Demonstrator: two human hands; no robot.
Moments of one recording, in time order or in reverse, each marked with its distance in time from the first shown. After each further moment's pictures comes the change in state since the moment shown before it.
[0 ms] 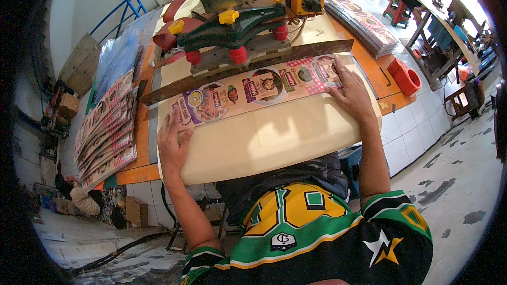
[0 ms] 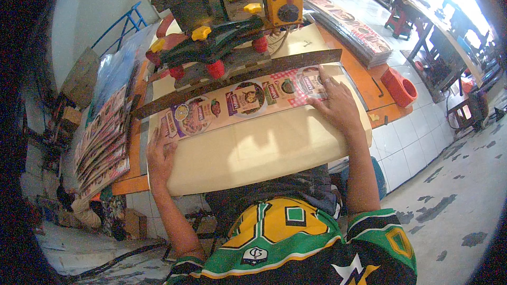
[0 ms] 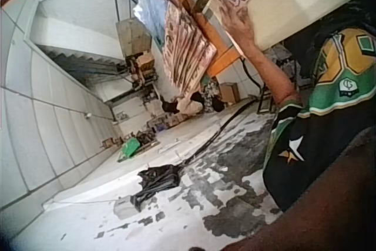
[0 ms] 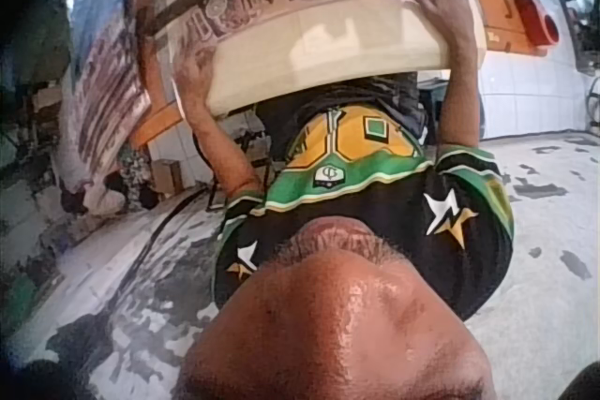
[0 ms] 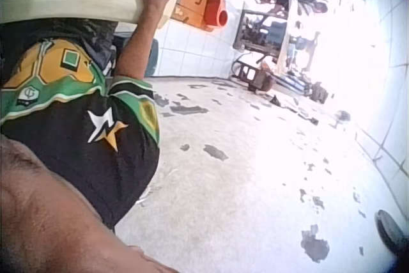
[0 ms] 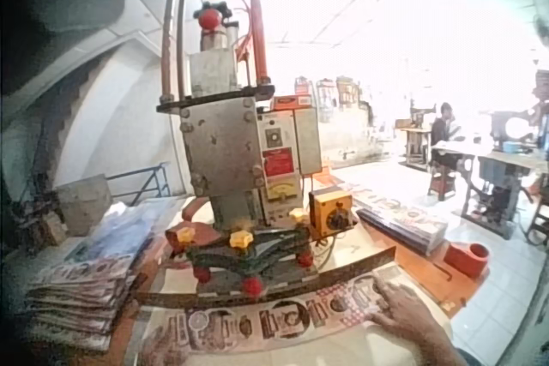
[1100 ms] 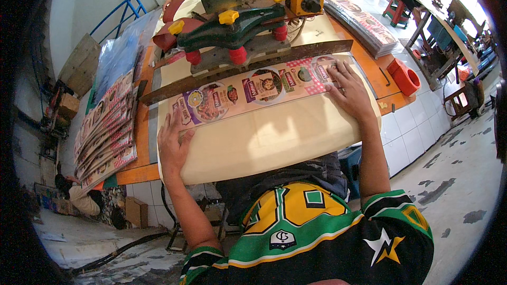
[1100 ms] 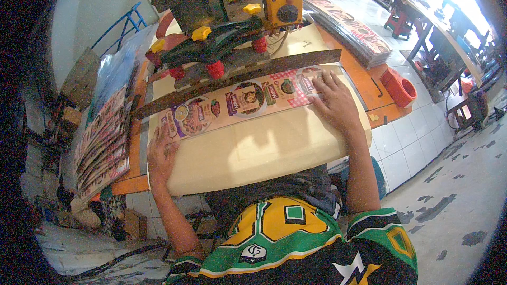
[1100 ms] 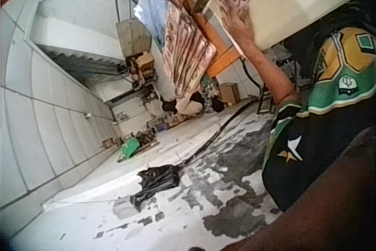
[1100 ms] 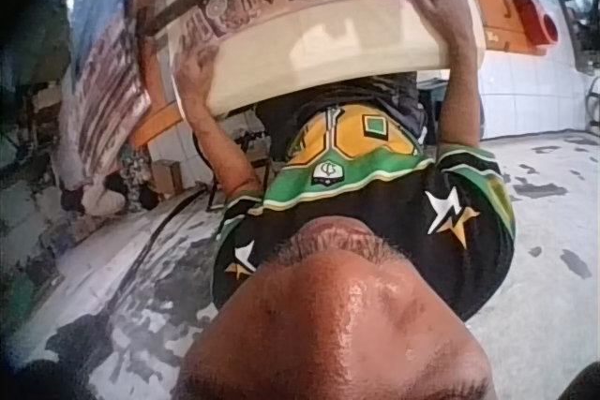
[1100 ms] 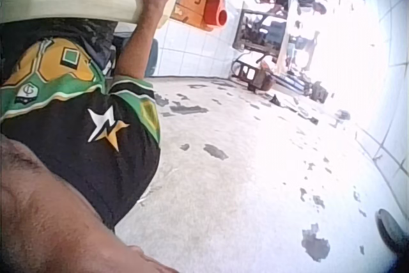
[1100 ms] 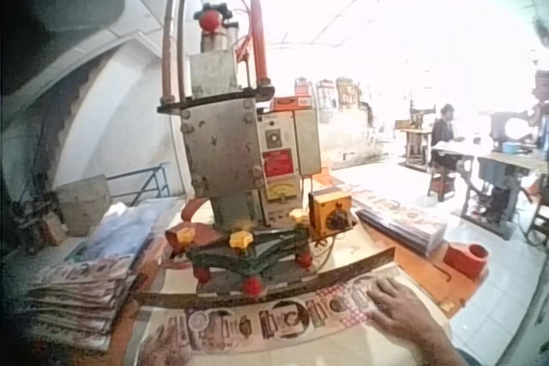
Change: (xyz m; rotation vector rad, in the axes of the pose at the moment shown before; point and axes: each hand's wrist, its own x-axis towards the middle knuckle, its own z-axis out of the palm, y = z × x) left_hand 0.000 -0.007 0.004 0.093 -0.016 0.062; right_hand -0.003 0.003 0.003 0.056 0.078 -0.004
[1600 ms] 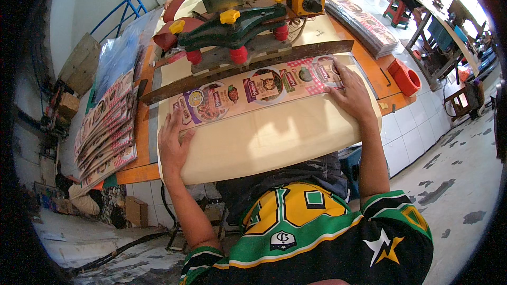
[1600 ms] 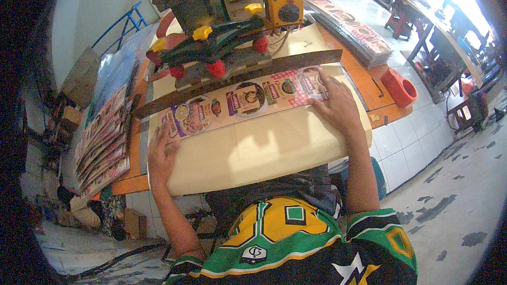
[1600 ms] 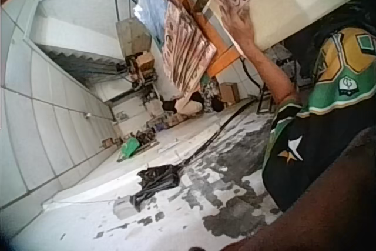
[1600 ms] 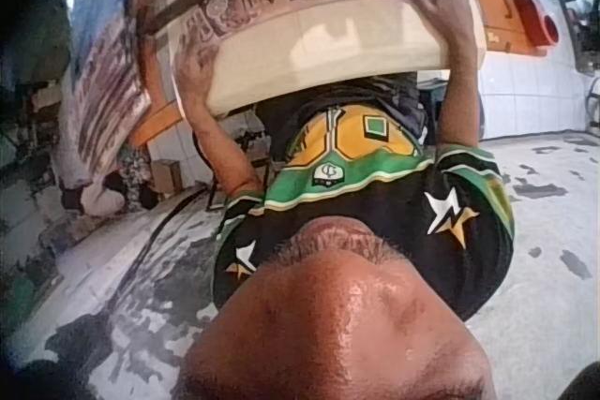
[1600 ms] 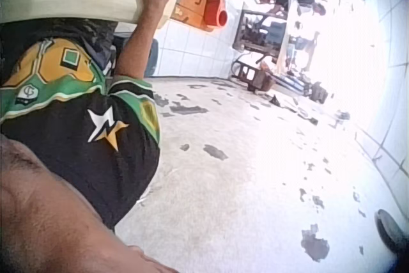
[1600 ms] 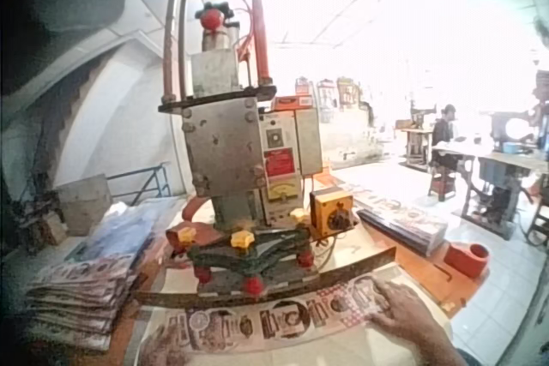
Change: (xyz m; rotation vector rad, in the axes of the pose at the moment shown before) left_hand 0.001 0.005 -0.004 -0.029 0.002 -0.009; right_hand 0.001 -0.005 -0.004 -0.012 -0.059 0.013
